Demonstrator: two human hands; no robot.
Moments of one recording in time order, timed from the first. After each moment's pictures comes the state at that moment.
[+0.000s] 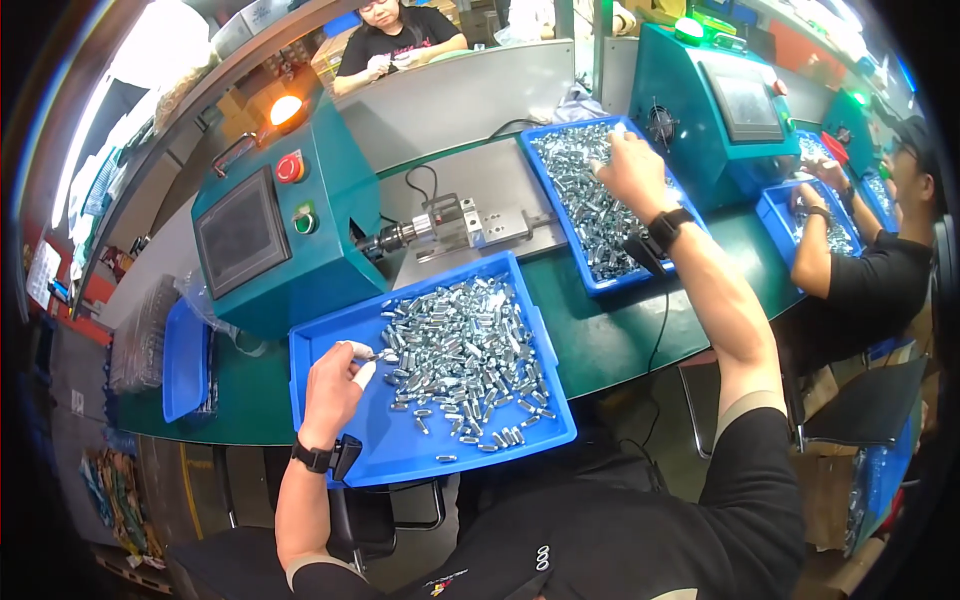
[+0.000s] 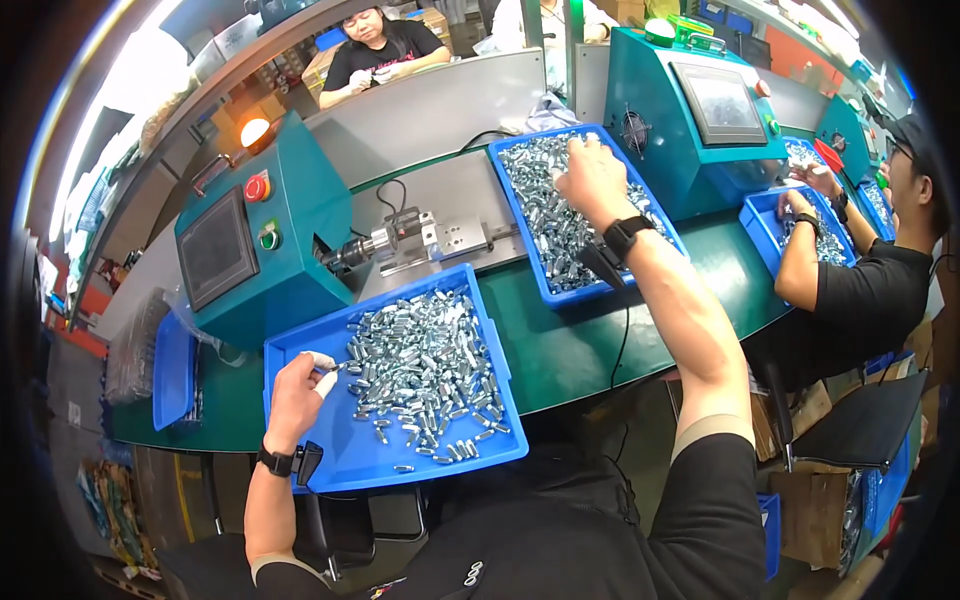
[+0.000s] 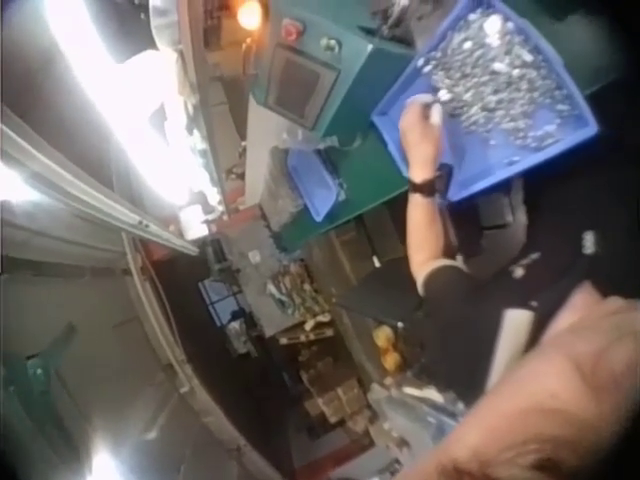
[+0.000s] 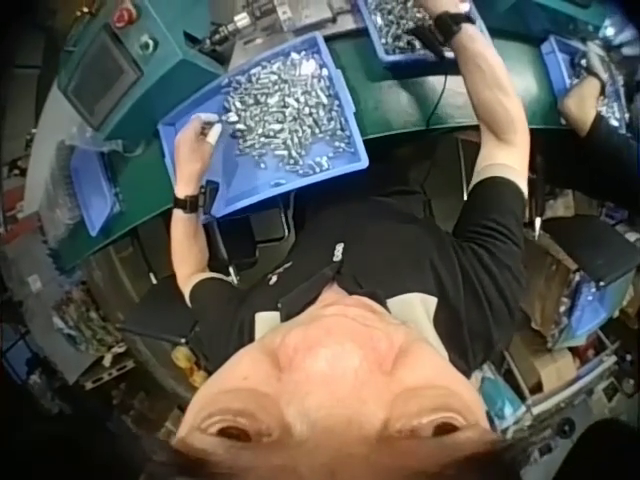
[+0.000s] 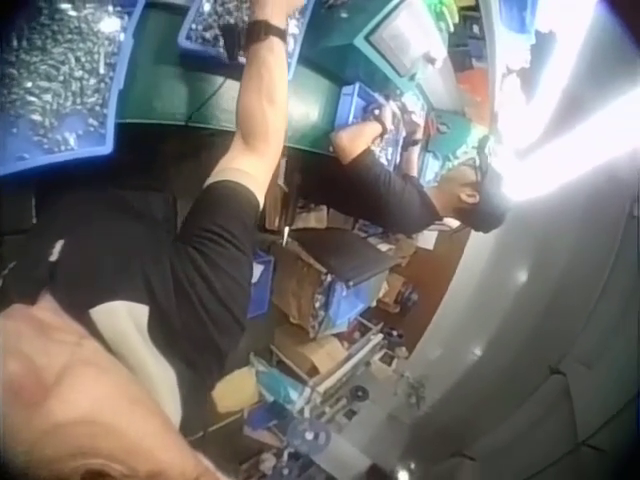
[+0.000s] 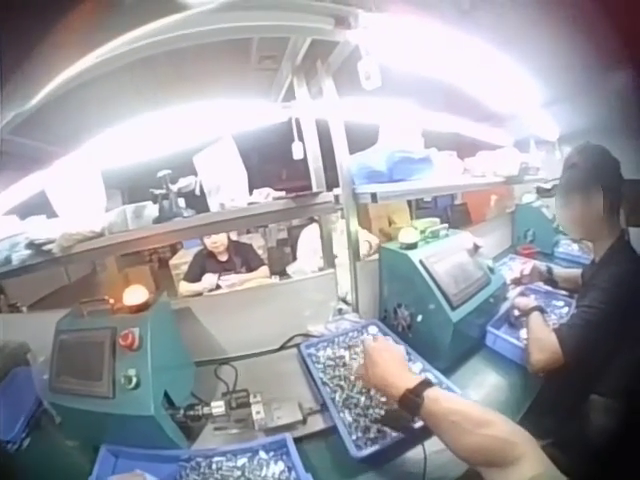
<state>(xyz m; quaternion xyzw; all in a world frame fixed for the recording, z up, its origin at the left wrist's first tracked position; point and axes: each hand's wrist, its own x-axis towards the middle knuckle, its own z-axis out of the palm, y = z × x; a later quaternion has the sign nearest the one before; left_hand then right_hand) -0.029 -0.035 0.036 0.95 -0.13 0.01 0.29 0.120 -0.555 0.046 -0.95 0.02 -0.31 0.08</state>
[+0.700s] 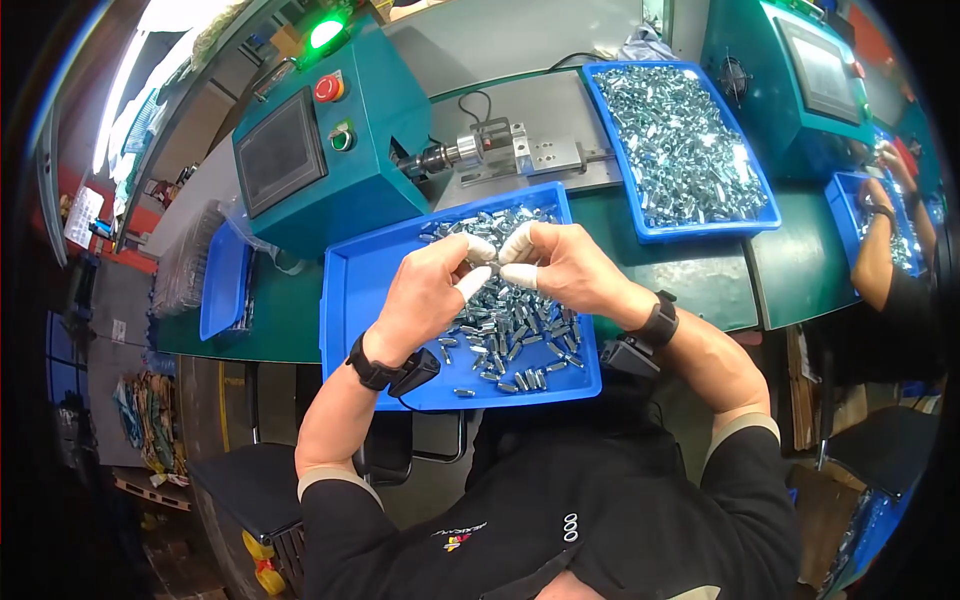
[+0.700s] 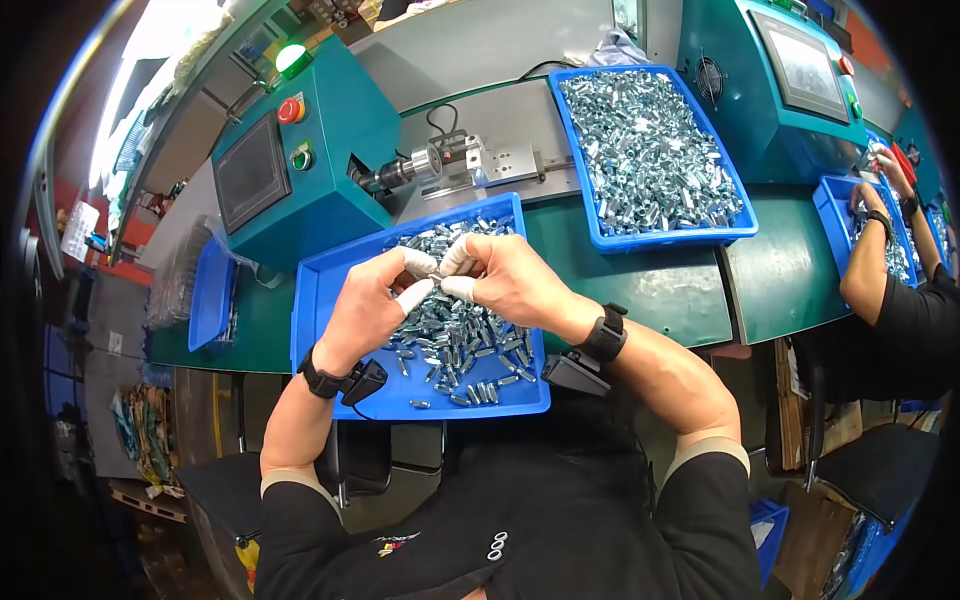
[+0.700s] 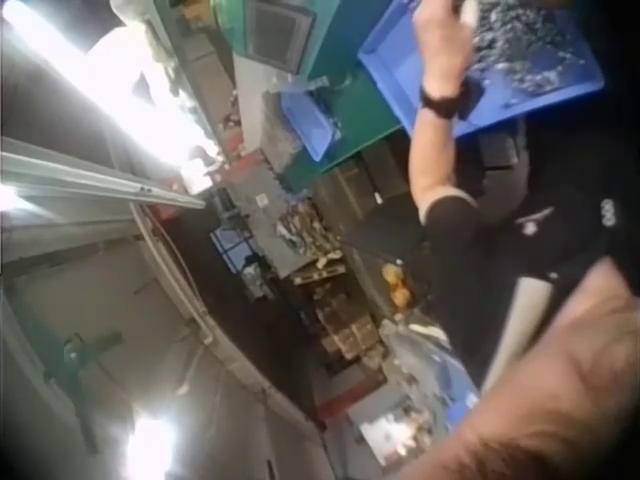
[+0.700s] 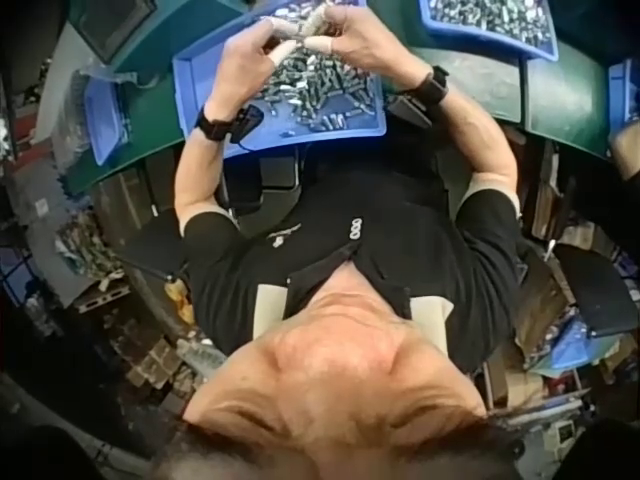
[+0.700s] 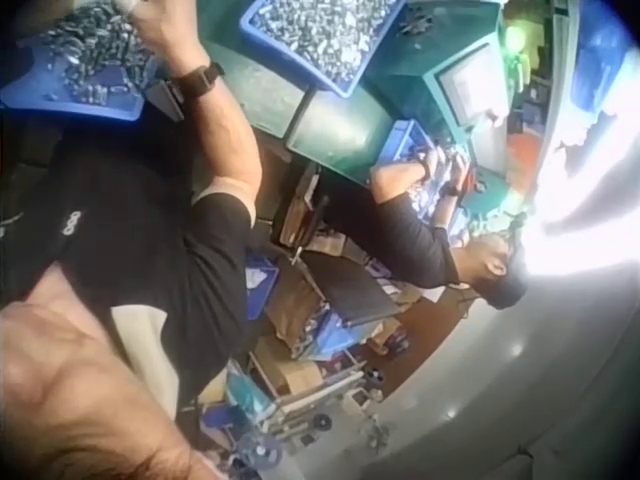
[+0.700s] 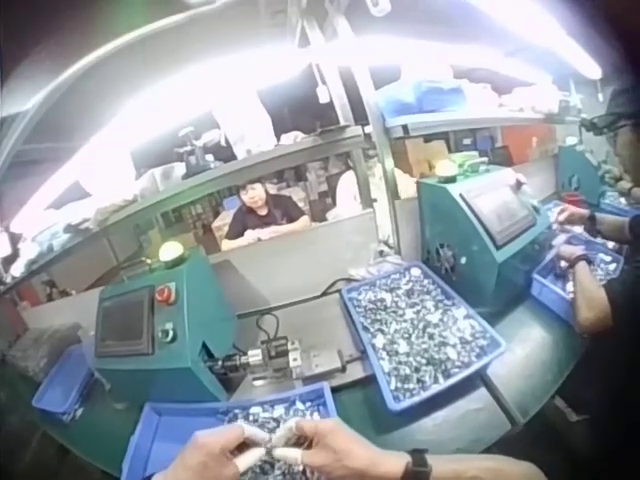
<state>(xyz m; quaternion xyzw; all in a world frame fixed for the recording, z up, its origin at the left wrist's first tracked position) -0.027 -0.153 0.071 0.90 -0.26 0.01 0.35 -0.016 -0.382 0.012 -0.70 -0.21 0.13 0.67</state>
